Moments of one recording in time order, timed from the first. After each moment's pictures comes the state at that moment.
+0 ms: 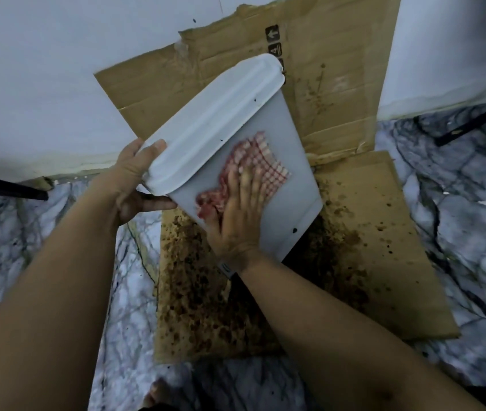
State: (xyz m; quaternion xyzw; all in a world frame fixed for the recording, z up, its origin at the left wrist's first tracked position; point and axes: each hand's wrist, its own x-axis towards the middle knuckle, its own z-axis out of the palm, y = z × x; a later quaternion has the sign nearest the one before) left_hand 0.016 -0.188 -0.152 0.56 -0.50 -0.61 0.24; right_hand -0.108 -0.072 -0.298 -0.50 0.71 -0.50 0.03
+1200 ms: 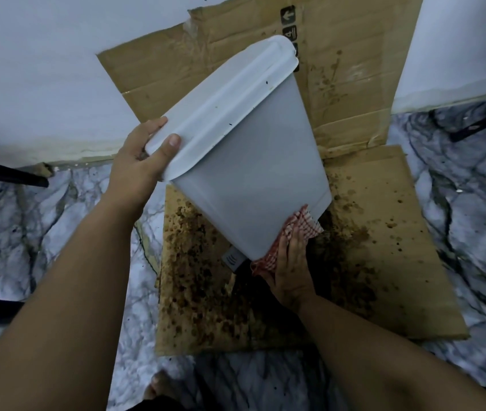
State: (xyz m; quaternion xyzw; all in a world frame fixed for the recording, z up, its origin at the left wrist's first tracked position) left_hand 0.019 -0.175 -0.171 0.46 -0.67 -0.46 0.35; right_hand -0.148 0.037 -0.458 -0.58 0.77 -0.27 0.05
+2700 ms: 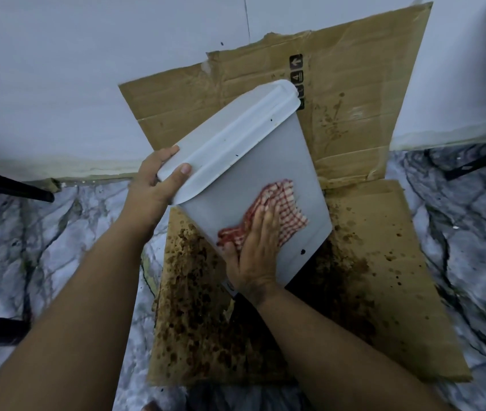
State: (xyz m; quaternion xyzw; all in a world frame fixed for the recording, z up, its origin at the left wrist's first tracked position) left_hand 0.019 -0.183 -0.176 0.47 -0.65 -0.48 0.36; right_hand -0.105 -0.063 -0.336 -0.50 0.73 -0.47 -0.01
